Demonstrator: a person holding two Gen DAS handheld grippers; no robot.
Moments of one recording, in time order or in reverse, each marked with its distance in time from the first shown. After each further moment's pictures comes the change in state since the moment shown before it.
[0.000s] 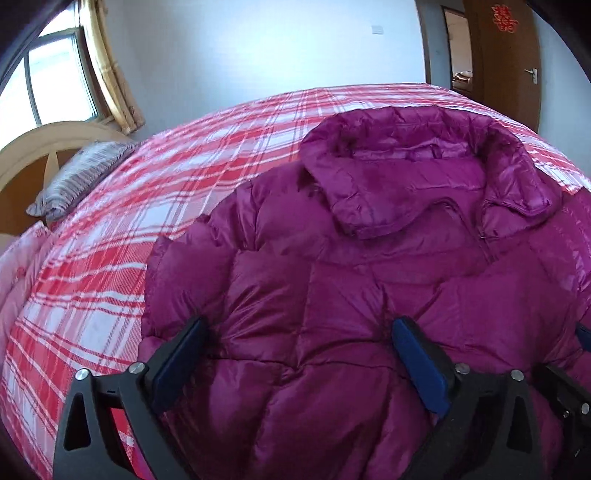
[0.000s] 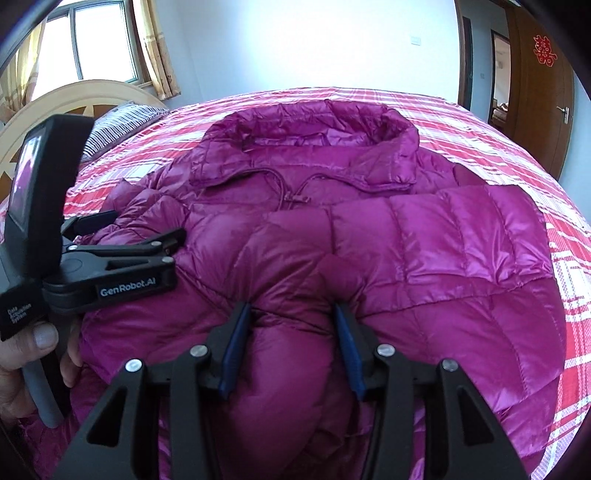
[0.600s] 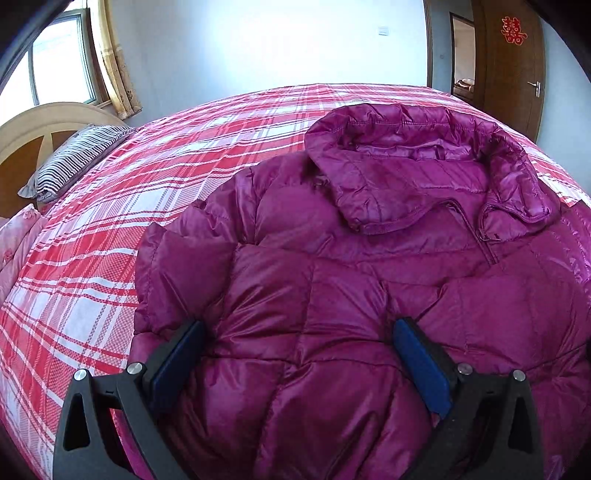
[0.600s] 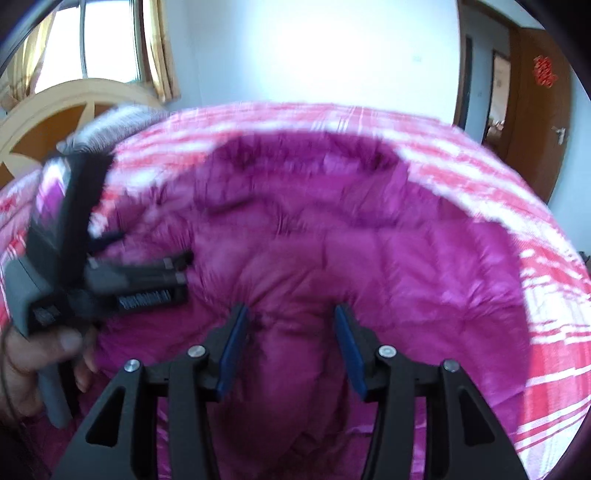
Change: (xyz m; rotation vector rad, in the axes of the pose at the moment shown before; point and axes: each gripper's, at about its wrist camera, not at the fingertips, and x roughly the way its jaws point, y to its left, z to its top) left arm 0.002 0.007 -0.007 -0.037 0.010 -0.045; right arm -0.030 0.004 0.014 -0.035 -0.078 -0.048
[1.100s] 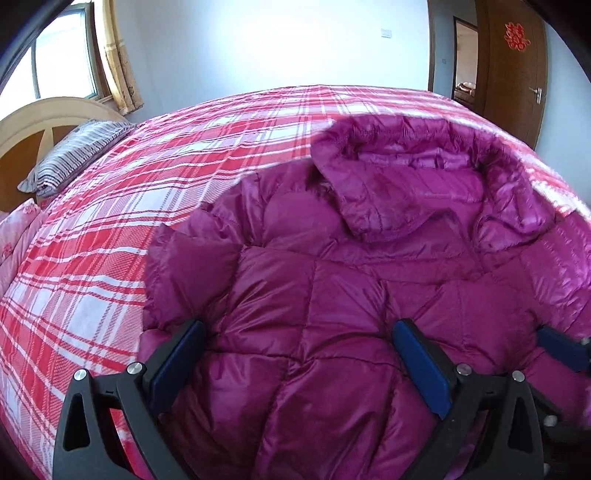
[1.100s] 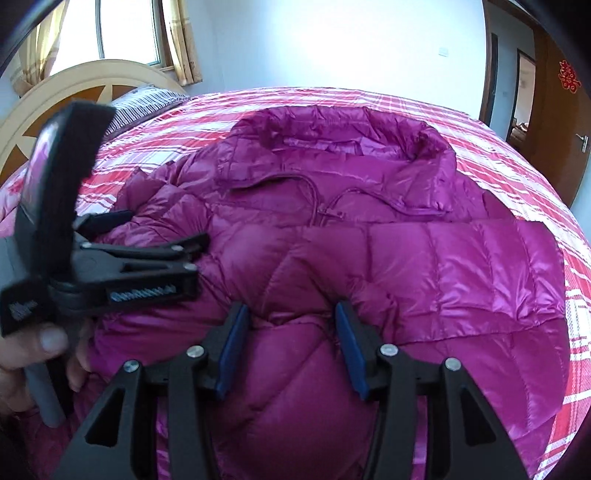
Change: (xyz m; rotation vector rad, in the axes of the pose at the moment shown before) left arm -0.014 0.010 0.007 -0.031 -0.003 -0.028; right arm 0.037 0.012 -0.009 -0.054 0.078 0.089
